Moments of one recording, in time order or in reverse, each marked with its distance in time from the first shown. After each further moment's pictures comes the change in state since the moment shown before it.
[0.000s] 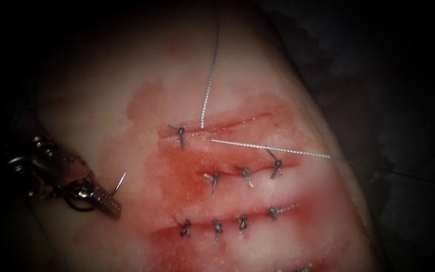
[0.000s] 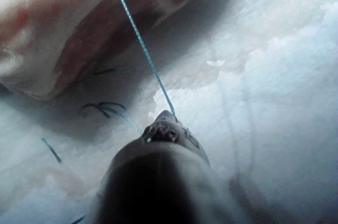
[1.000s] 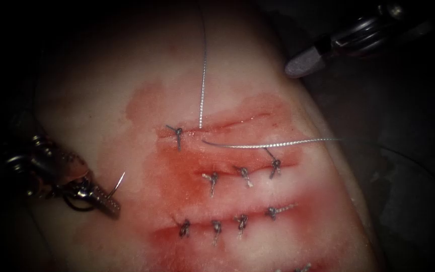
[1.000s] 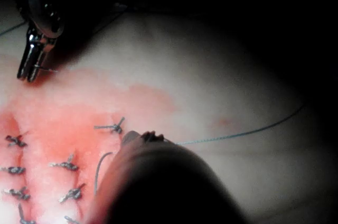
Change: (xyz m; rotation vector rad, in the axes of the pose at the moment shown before) right arm -0.022 0.044 0.001 -0.246 0.027 -0.763; left arm 0.000 0.000 0.000 0.000 0.000 -0.002
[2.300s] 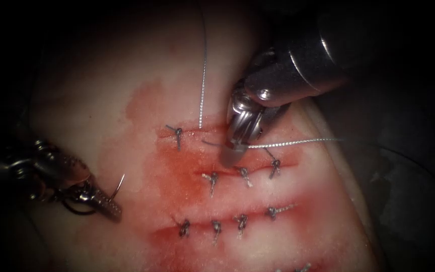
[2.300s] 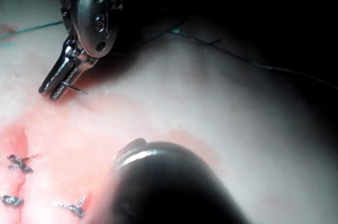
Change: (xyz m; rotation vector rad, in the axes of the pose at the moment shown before) right arm 0.005 0.004 0.011 -0.116 0.482 -0.089; left arm 0.001 0.000 0.001 -0.001 0.004 -0.013
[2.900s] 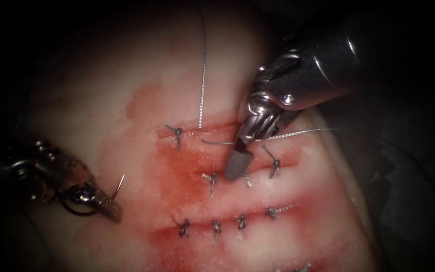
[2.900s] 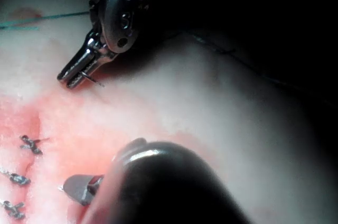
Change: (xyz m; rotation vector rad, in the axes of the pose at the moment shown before) right arm -0.001 0.000 -0.001 -0.013 -0.103 -0.181; left arm 0.000 0.000 0.000 0.002 0.002 -0.005
